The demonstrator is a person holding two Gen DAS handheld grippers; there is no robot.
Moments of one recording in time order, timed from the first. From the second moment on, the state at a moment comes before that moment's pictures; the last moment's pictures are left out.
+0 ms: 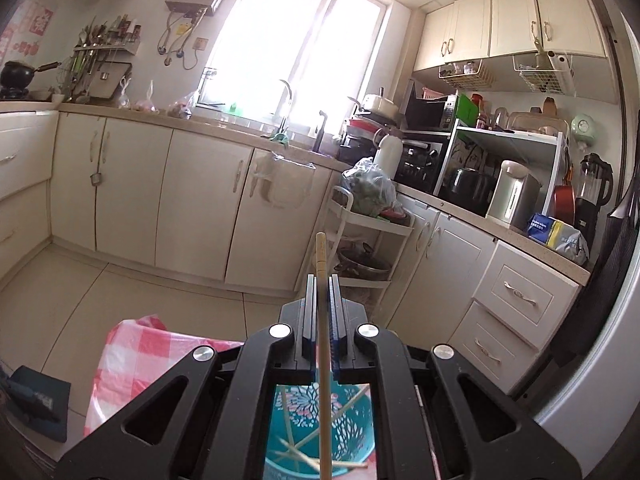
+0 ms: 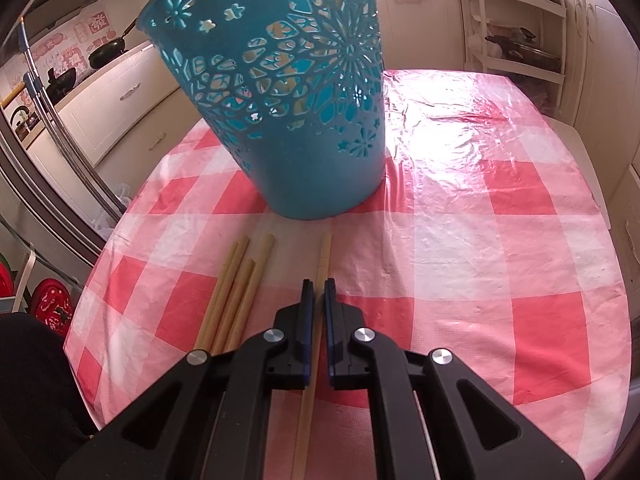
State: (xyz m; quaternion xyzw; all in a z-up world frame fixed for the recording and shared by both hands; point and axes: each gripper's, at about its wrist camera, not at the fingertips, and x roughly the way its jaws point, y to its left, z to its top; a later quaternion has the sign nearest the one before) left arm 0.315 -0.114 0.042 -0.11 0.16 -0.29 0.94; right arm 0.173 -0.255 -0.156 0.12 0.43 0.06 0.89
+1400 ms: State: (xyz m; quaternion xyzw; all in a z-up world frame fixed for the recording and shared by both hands) left arm 0.312 -0.067 -0.028 -0.05 0.24 -0.21 0.95; right arm 0.173 -0.266 -0.157 0.16 0.43 0.08 0.89
